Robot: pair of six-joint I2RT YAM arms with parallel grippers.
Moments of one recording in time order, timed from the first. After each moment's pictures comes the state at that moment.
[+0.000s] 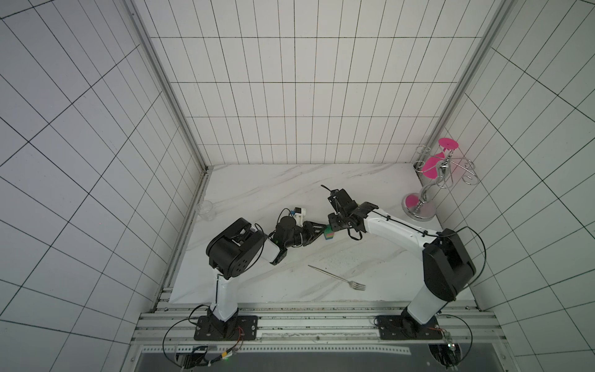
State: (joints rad) left arm -0.63 1.97 0.69 1.02 0.49 -1.29; right arm 0.65 1.70 1.22 -0.58 0.20 0.29
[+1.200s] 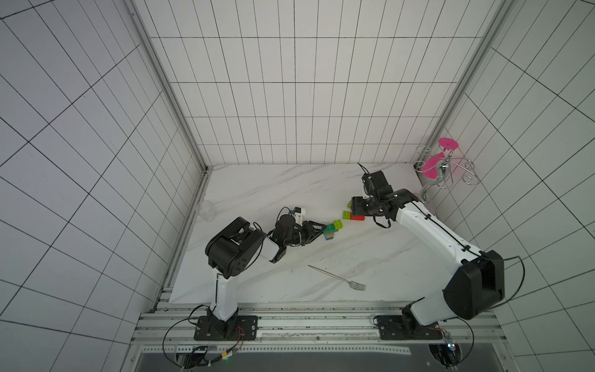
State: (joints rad) left arm -0.60 1.96 0.71 0.94 0.53 -1.25; right arm 0.37 1.50 1.28 -0.76 0.11 0.33
